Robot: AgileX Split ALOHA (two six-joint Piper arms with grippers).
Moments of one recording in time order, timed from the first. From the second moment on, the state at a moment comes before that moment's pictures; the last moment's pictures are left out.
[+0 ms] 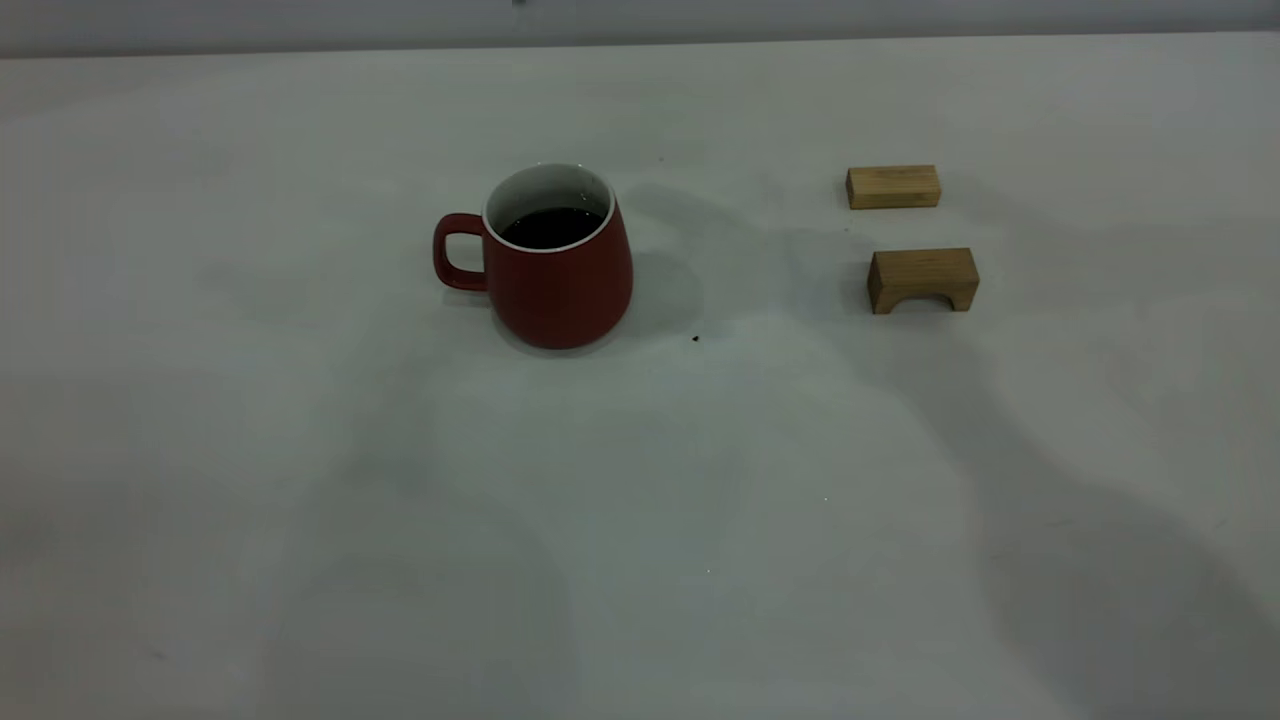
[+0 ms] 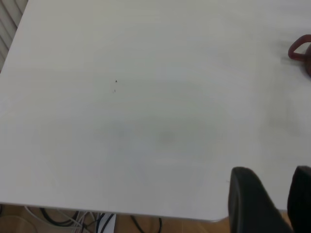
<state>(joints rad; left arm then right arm) -0.04 -0.02 -0.49 0.11 1.13 -0.13 0.43 2.30 -1.86 1.02 0.98 0.37</state>
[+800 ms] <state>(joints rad) -0.04 -0.02 -0.49 0.11 1.13 -0.13 0.49 2.49 -1.86 1.36 0.86 1.02</state>
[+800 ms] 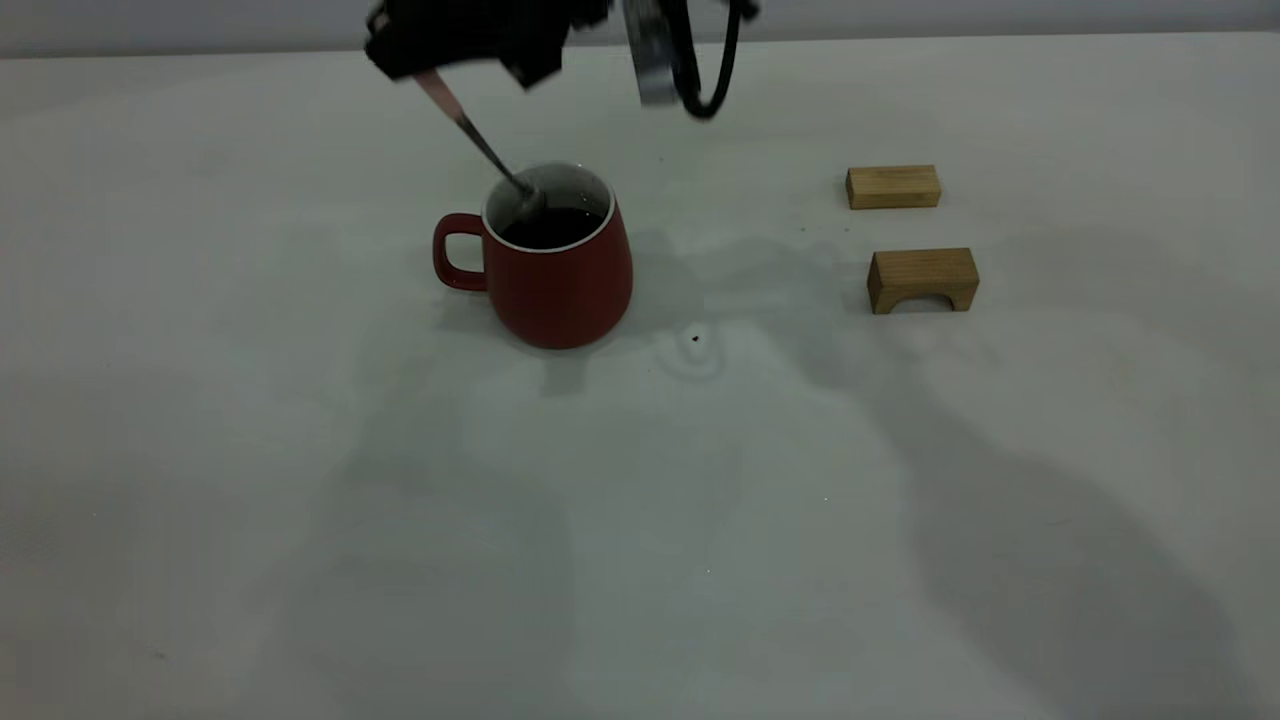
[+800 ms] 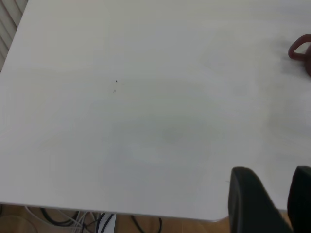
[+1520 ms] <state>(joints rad) -0.04 -0.02 -0.49 0.11 1.13 -0.13 0.41 2.58 -1.86 1.39 0.91 1.09</state>
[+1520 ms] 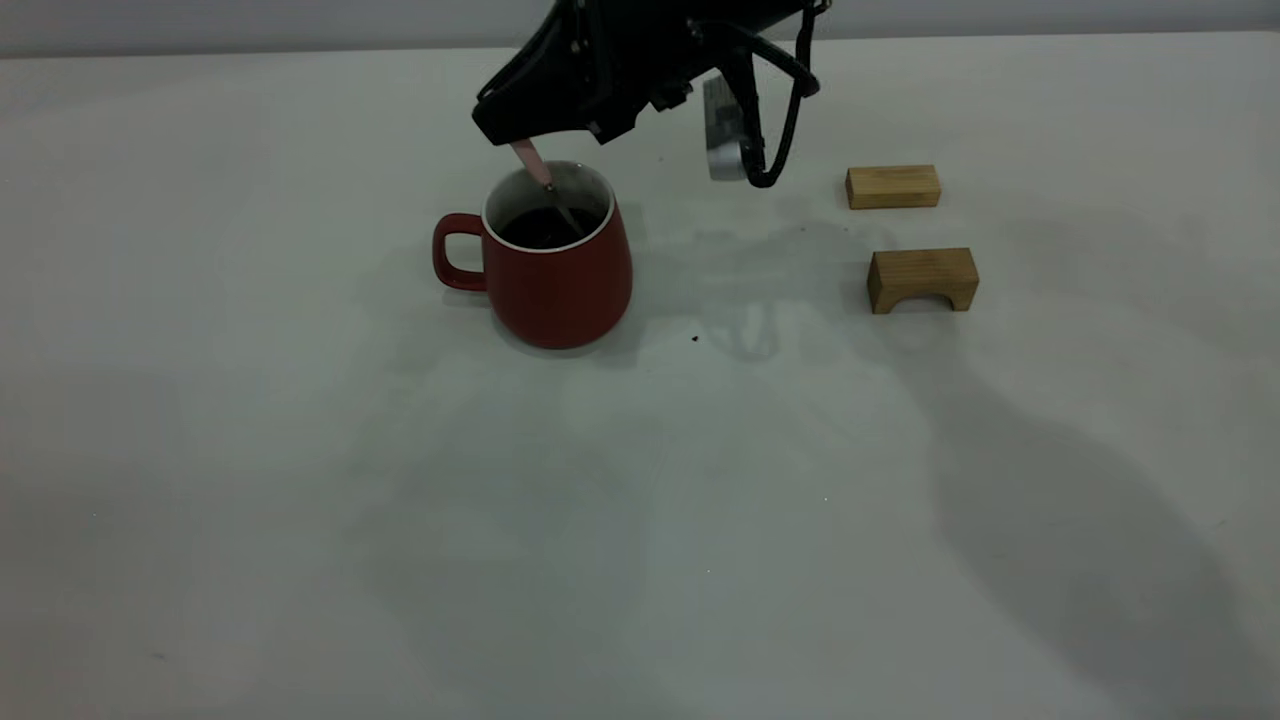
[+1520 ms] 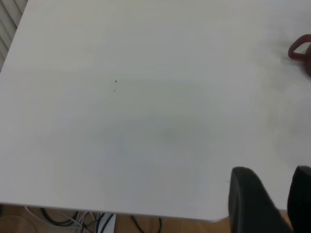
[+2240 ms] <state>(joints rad) -0.04 -0.02 -0.49 0.11 1.13 -0.13 0.41 2.58 -1.86 1.44 0.99 0.95</state>
